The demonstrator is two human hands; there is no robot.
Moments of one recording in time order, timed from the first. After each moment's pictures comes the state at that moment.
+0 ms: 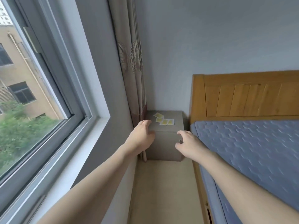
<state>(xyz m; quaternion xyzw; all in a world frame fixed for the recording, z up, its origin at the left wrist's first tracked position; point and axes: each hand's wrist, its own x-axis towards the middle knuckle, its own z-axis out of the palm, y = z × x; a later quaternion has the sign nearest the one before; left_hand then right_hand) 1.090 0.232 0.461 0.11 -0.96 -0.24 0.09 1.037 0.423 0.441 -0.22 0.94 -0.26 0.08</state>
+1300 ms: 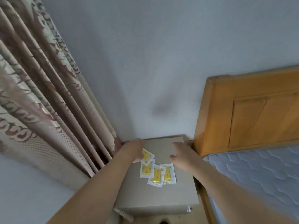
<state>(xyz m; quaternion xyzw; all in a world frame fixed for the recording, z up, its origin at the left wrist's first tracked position) 0.252 -0.019 0.282 0.04 -0.98 -0.03 -0.20 0.247 0.195 0.293 -0.13 0.94 -0.24 0.22</state>
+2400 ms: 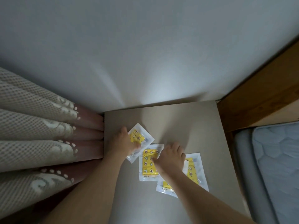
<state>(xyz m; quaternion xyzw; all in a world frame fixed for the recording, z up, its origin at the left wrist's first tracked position) 0.109 -0.157 -0.077 0.25 -0.91 -0.18 -0.27 0.137 0.012 -0.075 0.07 0.94 -0.12 0.30</state>
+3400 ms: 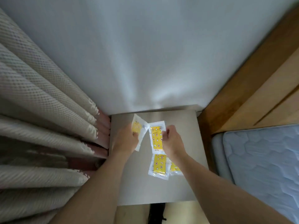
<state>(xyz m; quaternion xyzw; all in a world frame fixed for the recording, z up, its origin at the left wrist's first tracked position) 0.153 -0.108 0.063 0.24 -0.93 -0.25 -0.13 0.135 0.060 0.060 0.09 0.88 -0.43 0.19</state>
